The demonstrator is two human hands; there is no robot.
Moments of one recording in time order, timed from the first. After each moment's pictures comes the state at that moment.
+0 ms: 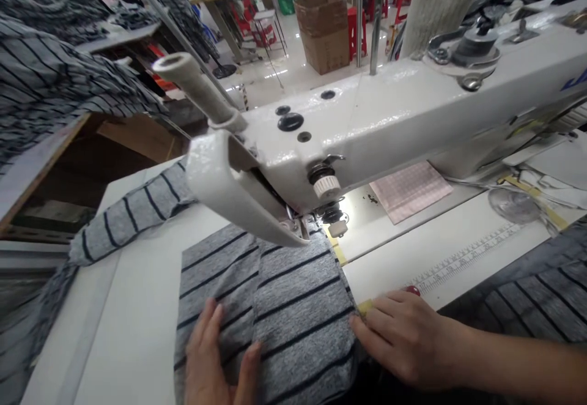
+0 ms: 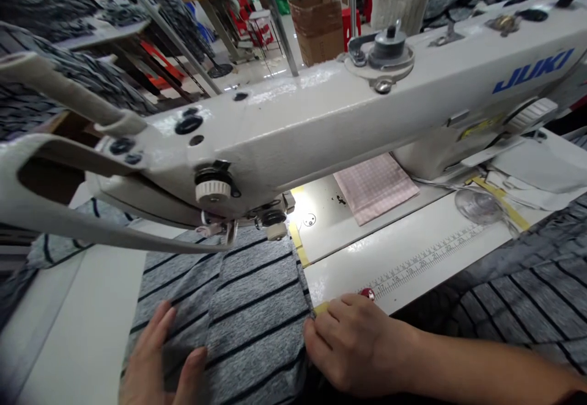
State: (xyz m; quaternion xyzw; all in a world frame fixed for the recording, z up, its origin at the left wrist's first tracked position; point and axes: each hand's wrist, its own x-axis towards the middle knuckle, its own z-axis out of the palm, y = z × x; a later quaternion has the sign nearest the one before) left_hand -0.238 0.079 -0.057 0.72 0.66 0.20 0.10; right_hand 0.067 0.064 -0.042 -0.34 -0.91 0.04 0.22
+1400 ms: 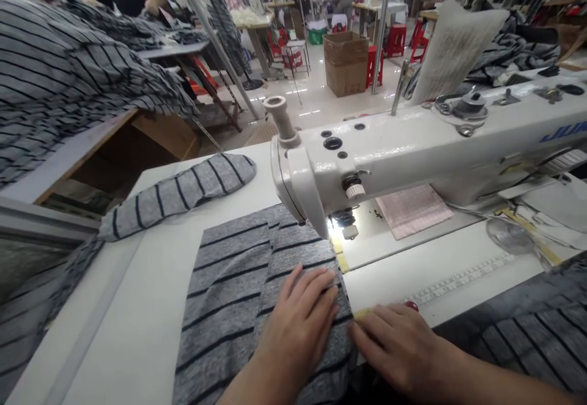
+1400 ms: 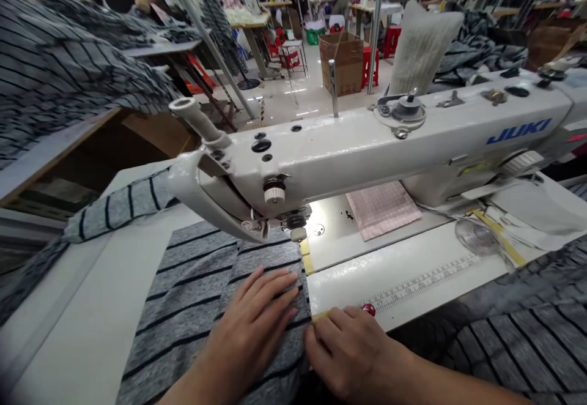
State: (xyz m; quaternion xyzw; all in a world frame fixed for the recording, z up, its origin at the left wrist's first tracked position) left_hand -0.144 0.121 -0.030 0.91 0.32 0.25 0.04; right_hand 0.065 0.059 -0.044 -0.36 -0.91 0.02 0.21
